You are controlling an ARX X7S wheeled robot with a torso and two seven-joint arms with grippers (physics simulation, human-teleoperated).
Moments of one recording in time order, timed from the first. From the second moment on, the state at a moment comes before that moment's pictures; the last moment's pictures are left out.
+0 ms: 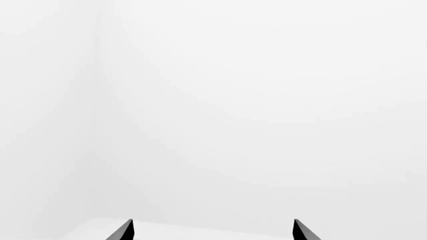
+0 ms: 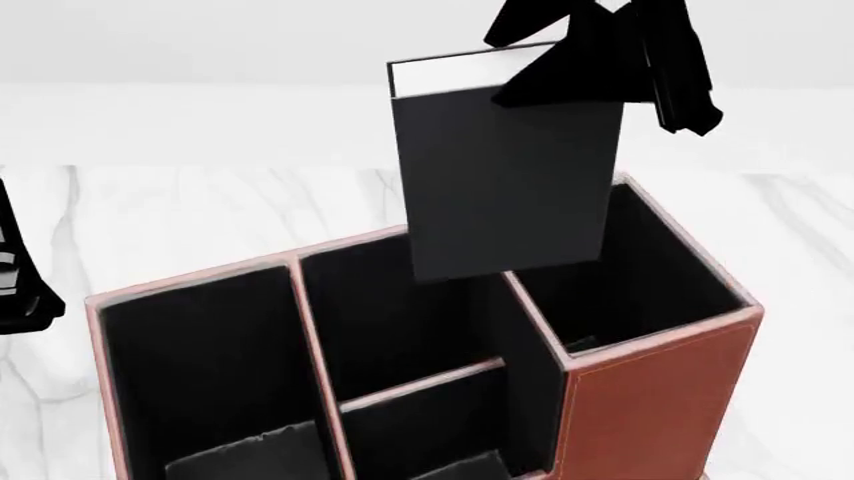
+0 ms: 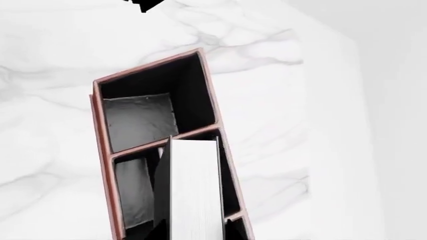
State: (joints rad) left arm -0.37 -0.38 -0.01 0.61 -0.45 -0.61 -0.39; right arm 2.13 0.28 -2.20 1.21 1.31 -0.12 -1.55
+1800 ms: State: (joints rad) left arm -0.36 -0.40 0.00 0.59 -0.46 -0.57 -0.41; right arm 1.80 0.11 -0.90 1.31 0.05 -0.08 -1.50
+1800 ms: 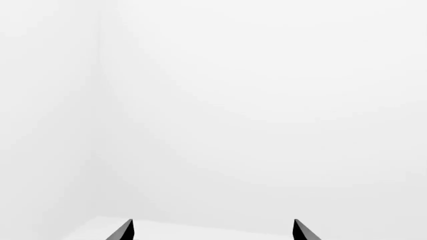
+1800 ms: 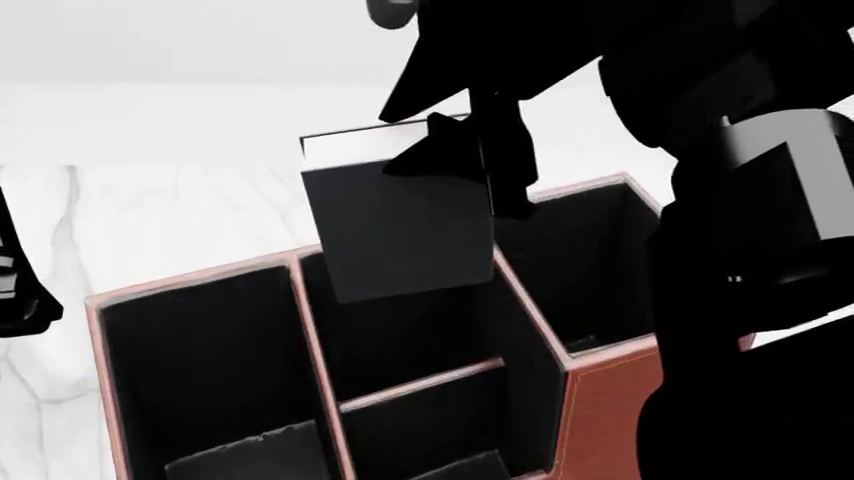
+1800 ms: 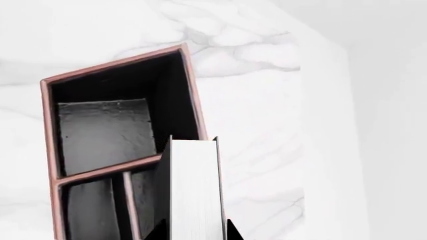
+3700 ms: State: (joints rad) left arm -0.34 -0.43 0.03 0.59 -0.45 -0.52 -0.41; right arm 1.78 0.10 -0.88 1.30 0.05 -0.16 -1.36
